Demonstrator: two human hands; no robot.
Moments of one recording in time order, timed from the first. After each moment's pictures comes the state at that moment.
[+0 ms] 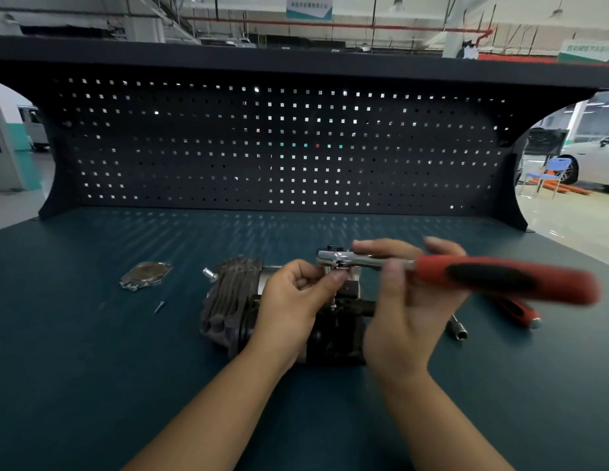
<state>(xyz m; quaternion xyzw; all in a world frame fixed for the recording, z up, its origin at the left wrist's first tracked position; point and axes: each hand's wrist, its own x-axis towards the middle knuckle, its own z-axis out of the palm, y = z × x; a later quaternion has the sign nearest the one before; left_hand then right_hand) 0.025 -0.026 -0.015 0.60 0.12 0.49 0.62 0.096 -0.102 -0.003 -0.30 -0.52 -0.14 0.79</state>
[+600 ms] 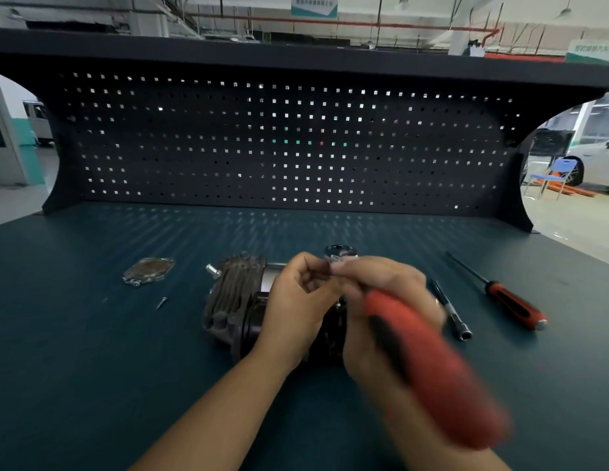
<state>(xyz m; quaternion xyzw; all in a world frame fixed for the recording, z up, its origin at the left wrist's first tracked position) 0.024 -0.028 -0.012 0.62 0.14 0.48 0.60 0.086 -0.110 -0.004 -0.36 -0.58 -0.31 0.66</state>
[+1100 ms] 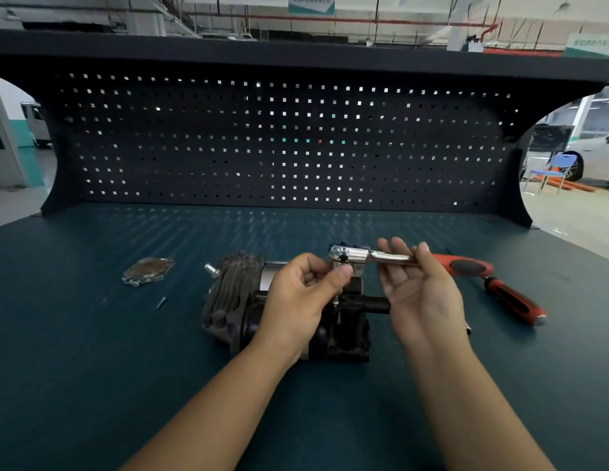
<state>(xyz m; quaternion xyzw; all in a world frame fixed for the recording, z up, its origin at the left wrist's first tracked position) 0.024 -0.028 -0.014 0.63 0.13 0.49 0.59 0.127 -0.106 0.018 -0.27 -0.16 0.30 0.90</state>
